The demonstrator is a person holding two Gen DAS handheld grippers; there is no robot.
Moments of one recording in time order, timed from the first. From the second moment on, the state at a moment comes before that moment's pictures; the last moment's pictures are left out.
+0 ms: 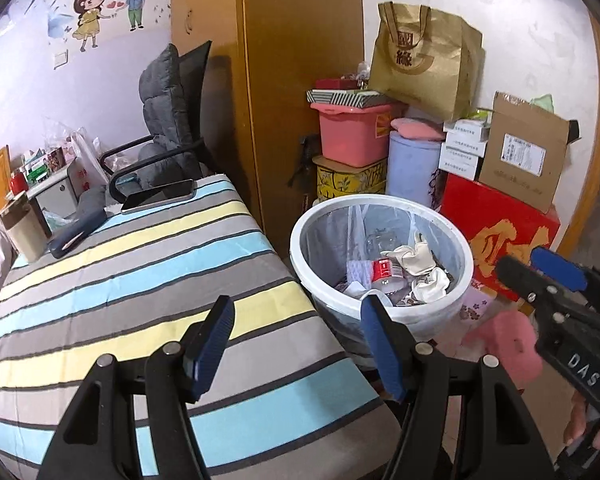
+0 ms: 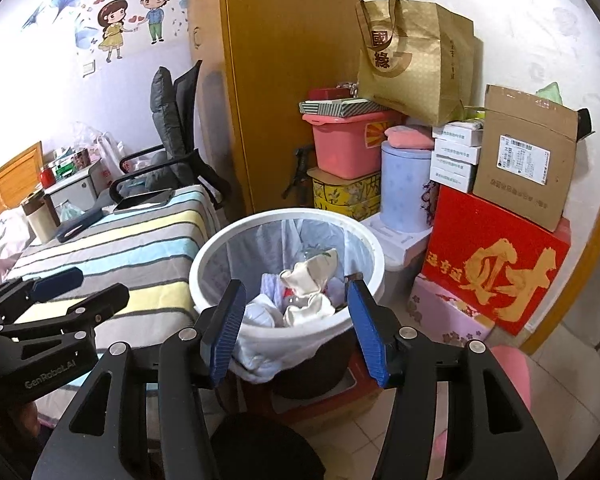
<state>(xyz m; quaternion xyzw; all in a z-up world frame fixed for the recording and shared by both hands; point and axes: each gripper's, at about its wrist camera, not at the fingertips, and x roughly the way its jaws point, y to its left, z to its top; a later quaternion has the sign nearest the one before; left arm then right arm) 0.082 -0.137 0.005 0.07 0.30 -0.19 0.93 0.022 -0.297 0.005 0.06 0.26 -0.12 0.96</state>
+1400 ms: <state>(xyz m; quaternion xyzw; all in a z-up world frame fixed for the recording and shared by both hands) 0.067 -0.125 0.013 0.06 0.28 -0.19 0.94 0.009 -0.282 0.004 0.06 0.26 -0.12 0.96</state>
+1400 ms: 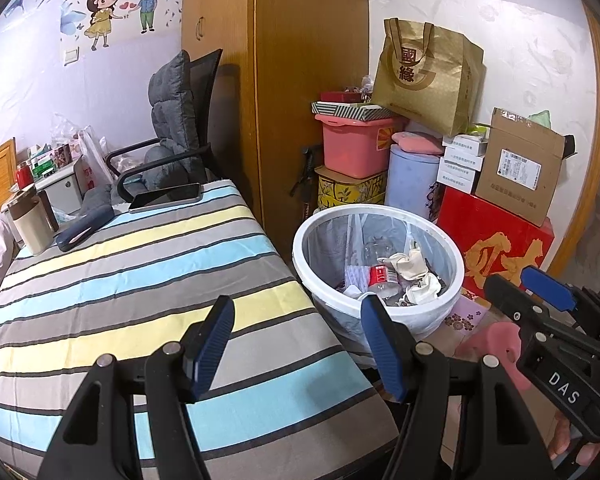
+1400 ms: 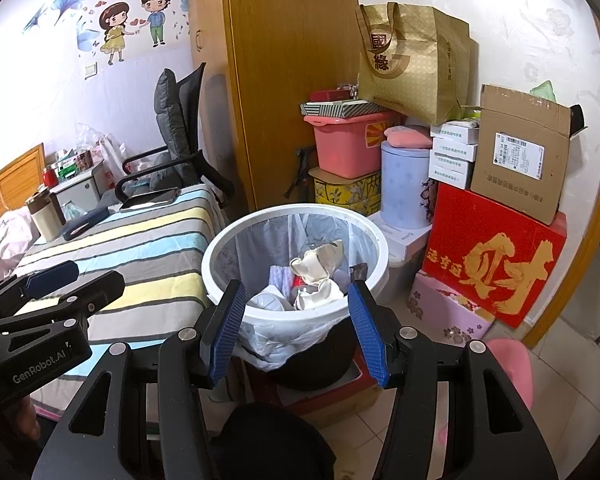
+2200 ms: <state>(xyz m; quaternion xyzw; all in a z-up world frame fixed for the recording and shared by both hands) 0.069 -0.125 0.013 0.05 0.29 -0.19 0.94 0.008 -0.279 0.005 0.07 0.26 -0.12 0.96</state>
